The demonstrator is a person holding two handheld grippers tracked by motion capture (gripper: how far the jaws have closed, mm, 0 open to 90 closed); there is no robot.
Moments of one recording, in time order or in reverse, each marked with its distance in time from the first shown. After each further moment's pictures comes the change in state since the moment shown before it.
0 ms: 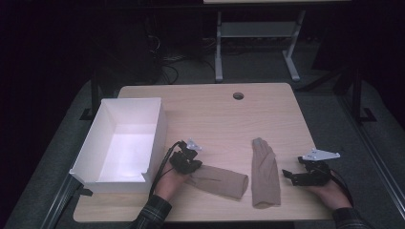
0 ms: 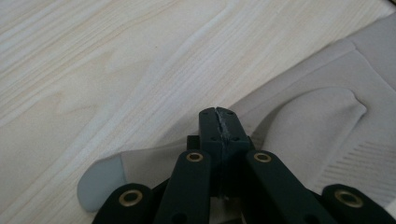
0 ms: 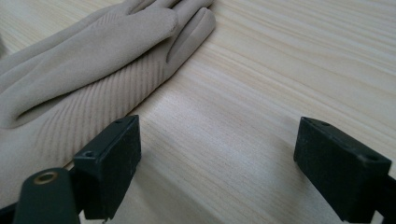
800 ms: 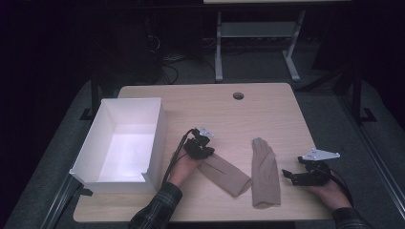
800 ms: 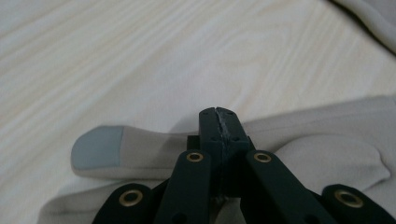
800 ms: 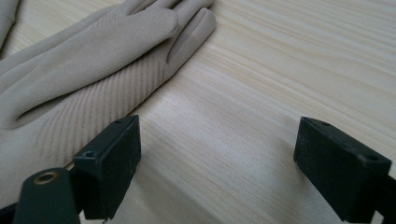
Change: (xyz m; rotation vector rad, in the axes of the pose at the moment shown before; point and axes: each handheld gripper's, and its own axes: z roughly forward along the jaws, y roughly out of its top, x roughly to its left) left arm 0.016 0.050 0.043 -0.064 -0.051 0.031; right arm 0.000 0.000 0.000 0.000 0.001 0.001
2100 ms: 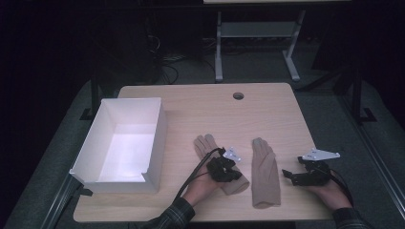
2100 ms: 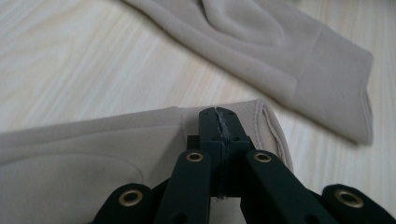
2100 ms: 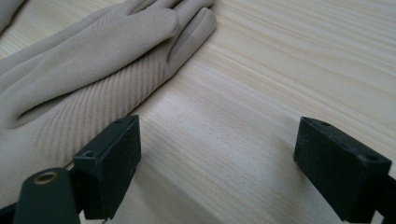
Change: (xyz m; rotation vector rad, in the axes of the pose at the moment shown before) left arm -0.089 -0.006 0.009 0.005 -0.262 0.173; right arm 0.000 0.000 0.000 0.000 0.002 -0.002
